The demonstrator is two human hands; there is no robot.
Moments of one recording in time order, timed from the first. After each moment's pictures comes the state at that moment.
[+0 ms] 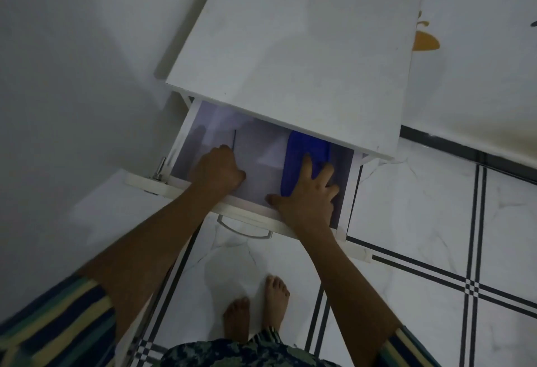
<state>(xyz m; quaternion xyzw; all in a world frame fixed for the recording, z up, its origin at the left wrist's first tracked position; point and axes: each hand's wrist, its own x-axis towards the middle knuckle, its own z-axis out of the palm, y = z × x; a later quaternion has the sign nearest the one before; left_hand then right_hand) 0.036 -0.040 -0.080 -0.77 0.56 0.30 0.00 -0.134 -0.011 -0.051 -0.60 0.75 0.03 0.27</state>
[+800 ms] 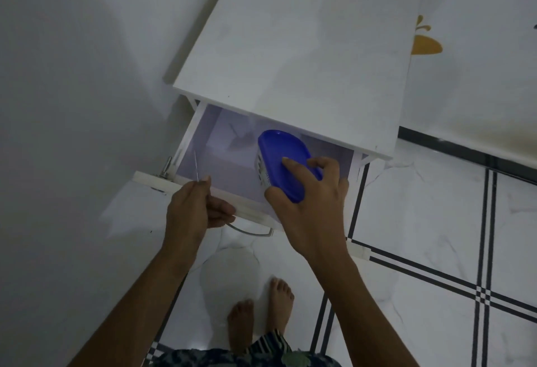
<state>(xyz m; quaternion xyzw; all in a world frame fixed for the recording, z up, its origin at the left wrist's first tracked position) 0.026 0.054 0.000 -0.74 0.17 0.50 -0.42 -0.140 0.023 0.024 -0.64 0.65 -0.21 0.34</state>
